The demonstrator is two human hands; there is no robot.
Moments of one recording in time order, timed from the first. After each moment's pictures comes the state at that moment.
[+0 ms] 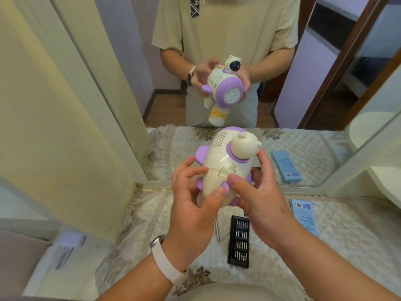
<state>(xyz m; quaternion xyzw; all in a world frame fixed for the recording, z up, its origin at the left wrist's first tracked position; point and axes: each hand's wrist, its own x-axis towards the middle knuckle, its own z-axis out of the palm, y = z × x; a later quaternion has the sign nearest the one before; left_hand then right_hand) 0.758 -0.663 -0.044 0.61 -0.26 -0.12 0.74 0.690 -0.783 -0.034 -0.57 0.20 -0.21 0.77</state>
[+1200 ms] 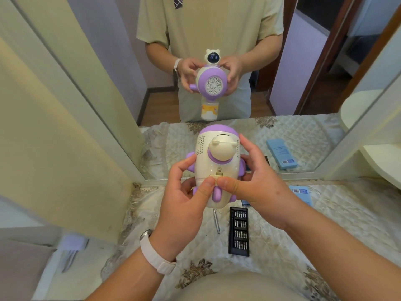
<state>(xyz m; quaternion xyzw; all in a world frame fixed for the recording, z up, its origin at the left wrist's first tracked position) 0.757 -0.663 -0.040 0.63 -0.23 -0.22 0.71 0.674 -0.809 -0.029 -0.64 0.18 -0.14 0.73</state>
